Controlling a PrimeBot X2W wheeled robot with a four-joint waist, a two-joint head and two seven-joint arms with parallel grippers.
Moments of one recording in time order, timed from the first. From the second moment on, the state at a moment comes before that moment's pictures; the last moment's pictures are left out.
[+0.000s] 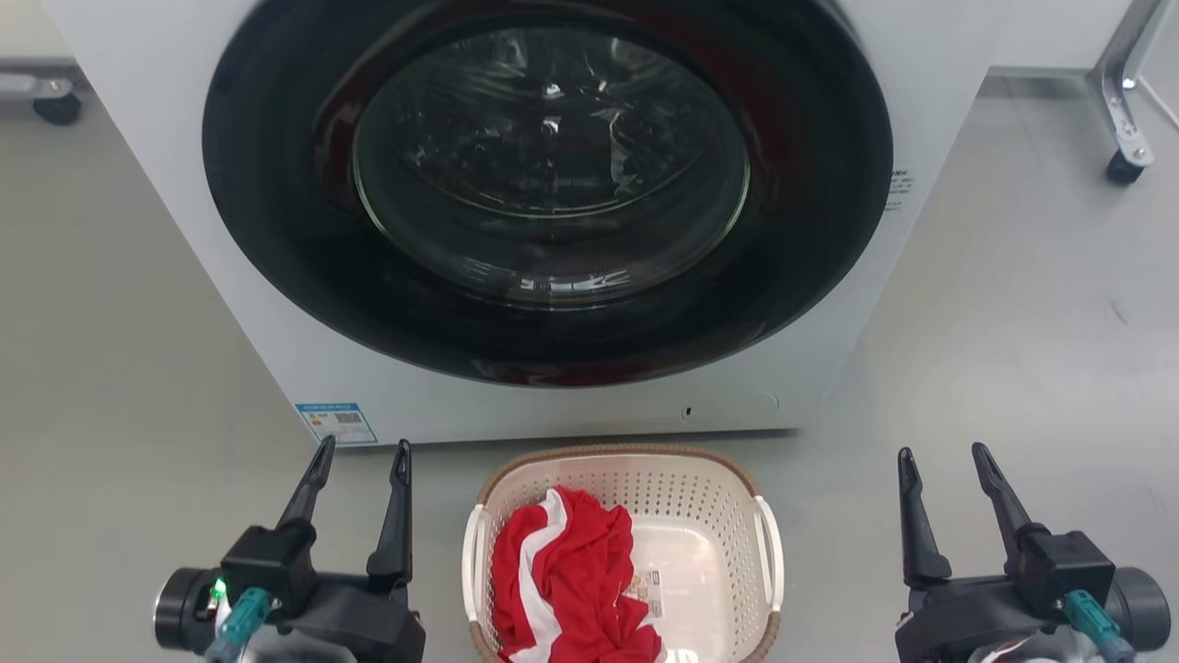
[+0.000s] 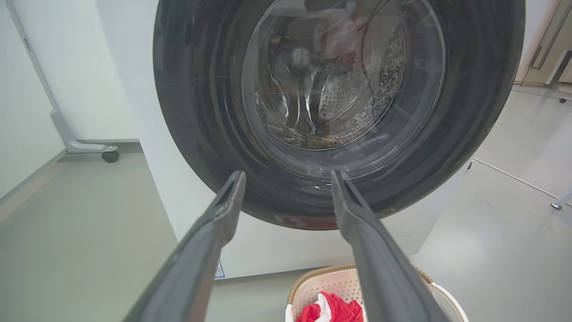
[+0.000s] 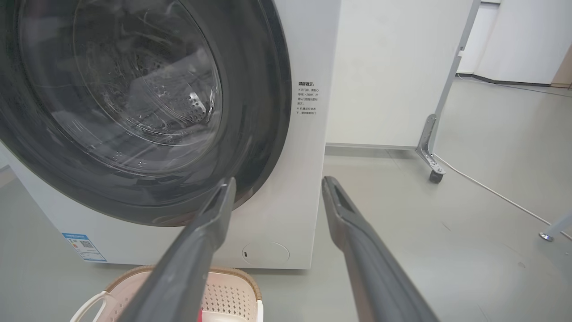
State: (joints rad) left arm -0.13 0.19 -0.31 0.20 -0.36 0.10 -0.23; right arm -0.09 -0.16 0.21 0.20 0.21 -0.12 -0.25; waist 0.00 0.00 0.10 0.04
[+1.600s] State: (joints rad) left arm -0.74 0.13 -0.33 0.69 -0.42 -0.07 -0.05; right arm -0.68 -0.11 0.30 0.58 0.17 -0.04 -0.21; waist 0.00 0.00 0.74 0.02
